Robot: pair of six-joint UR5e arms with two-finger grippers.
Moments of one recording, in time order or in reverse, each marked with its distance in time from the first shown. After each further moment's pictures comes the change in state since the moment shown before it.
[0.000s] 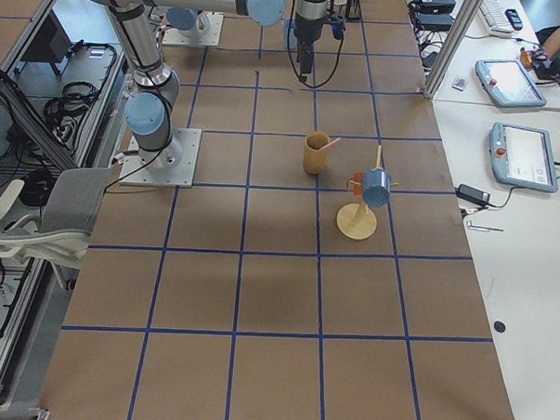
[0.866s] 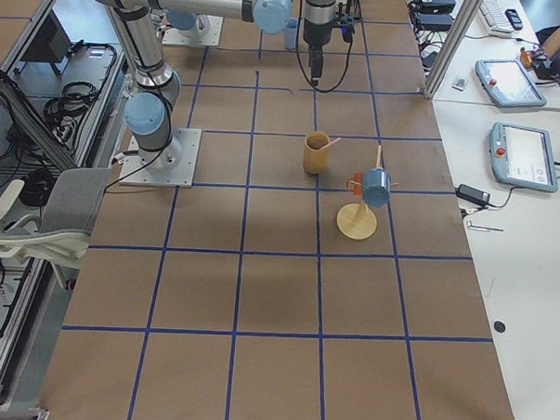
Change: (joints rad) left arm 0.000 0.001 -0.002 0.001 -0.001 0.001; right arm -0.029 0.028 0.002 -0.150 -0.001 0.063
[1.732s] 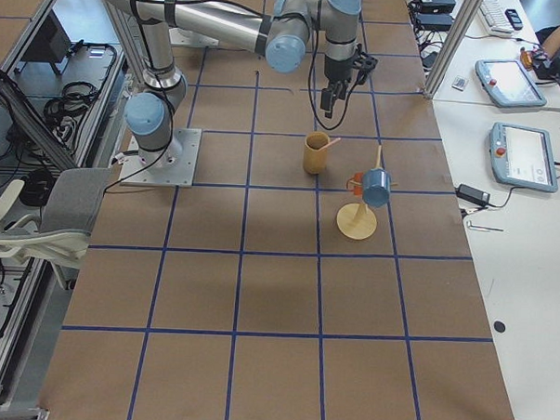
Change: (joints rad) left arm 0.107 0.050 -0.299 0.133 0.002 0.187; right arm -0.140 0.120 0.007 -0.177 -0.012 0.379
